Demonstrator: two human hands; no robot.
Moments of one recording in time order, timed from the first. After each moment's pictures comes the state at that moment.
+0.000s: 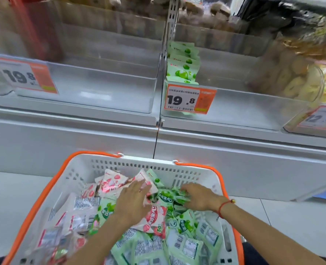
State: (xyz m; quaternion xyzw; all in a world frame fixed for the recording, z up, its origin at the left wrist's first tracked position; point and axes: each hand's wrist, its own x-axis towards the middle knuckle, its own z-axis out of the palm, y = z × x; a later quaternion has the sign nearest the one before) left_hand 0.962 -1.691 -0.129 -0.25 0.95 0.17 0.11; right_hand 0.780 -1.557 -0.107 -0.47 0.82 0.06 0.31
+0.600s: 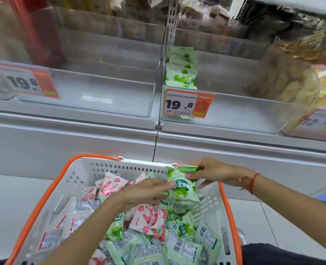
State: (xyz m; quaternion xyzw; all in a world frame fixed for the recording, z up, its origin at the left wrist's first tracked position) left_hand 0.940 -1.694 -0.060 -0.23 0.67 0.68 0.17; right_hand 0.759 -1.563 -0.006 -0.34 0.77 -0.24 0.49
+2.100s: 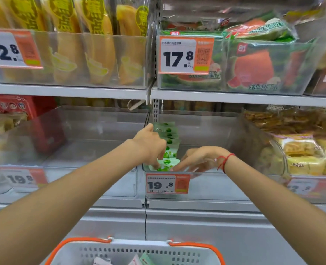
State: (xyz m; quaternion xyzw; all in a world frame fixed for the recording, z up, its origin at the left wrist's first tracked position) left_hand 0.796 -1.774 0.182 -0.06 0.97 -0.24 0.05; right_hand 0.670 -1.664 0.154 -0.34 0.82 -0.20 0.41
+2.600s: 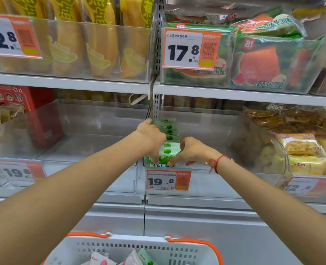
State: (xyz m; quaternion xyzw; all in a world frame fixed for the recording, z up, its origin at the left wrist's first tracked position) left_hand 0.783 -1.778 0.186 -0.13 0.95 -0.27 0.08; right_hand 0.685 -1.677 0.155 -0.37 0.86 -0.26 0.24
